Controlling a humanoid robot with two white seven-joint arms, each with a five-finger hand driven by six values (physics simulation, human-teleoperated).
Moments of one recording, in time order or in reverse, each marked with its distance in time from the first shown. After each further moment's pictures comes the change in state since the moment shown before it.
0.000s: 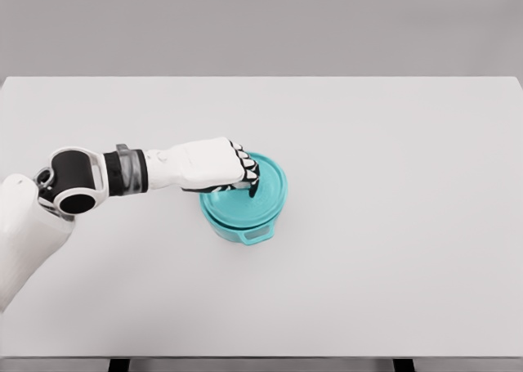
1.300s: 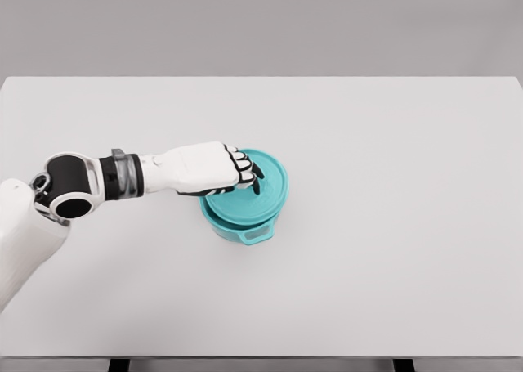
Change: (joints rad) left arm 0.020 0.022 0.006 -0.007 -0.008 0.005 0.003; right arm 0.000 0.000 0.000 0.000 0.000 0.000 0.000
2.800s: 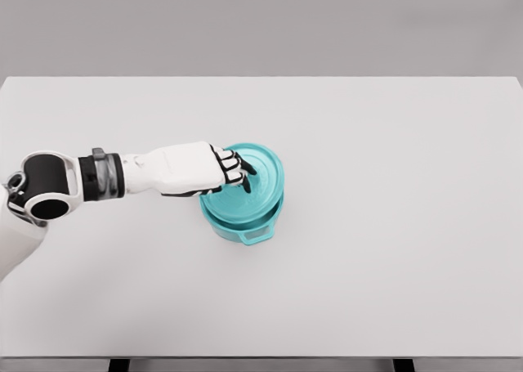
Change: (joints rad) left arm 0.000 0.086 -0.008 -0.051 0.065 0.003 0.002; right arm 0.000 0.000 0.000 0.000 0.000 0.000 0.000
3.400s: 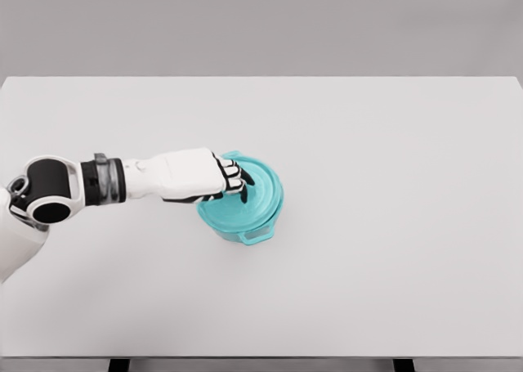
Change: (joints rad) left arm 0.005 0.009 -0.030 0.005 0.032 0.013 0.009; right arm 0.000 0.000 0.000 0.000 0.000 0.000 0.000
